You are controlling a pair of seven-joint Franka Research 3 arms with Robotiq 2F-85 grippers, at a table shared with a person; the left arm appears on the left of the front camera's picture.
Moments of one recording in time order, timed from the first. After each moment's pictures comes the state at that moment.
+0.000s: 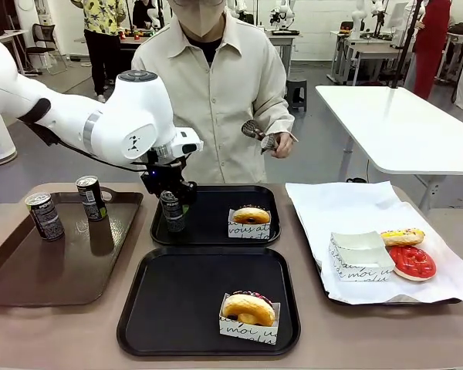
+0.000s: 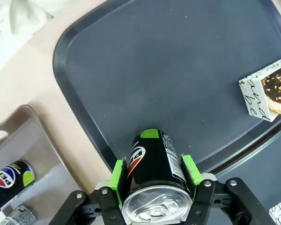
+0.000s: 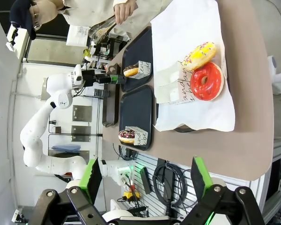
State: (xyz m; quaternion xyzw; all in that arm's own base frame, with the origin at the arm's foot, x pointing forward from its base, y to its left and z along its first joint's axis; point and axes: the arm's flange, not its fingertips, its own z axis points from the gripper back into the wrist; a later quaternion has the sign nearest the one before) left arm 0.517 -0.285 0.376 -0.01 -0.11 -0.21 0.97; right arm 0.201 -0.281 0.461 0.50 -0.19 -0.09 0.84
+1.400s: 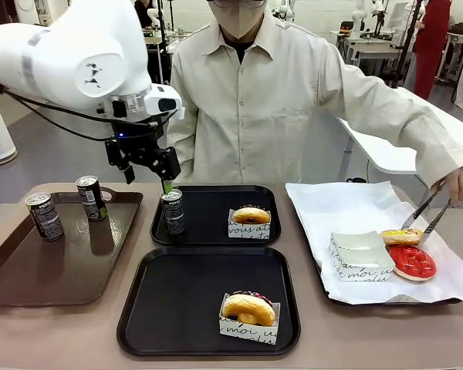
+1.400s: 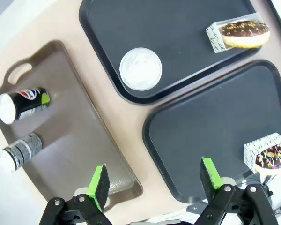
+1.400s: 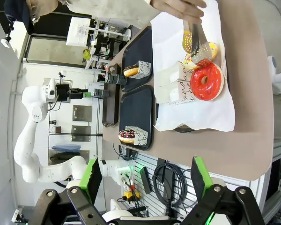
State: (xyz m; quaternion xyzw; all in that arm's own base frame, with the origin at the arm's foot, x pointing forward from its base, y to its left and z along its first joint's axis) left arm 0.433 -0.257 0.498 -0.01 -0.07 -0.19 0.98; right arm 0.201 -0.280 0.461 0.50 -0.19 -0.09 0.84
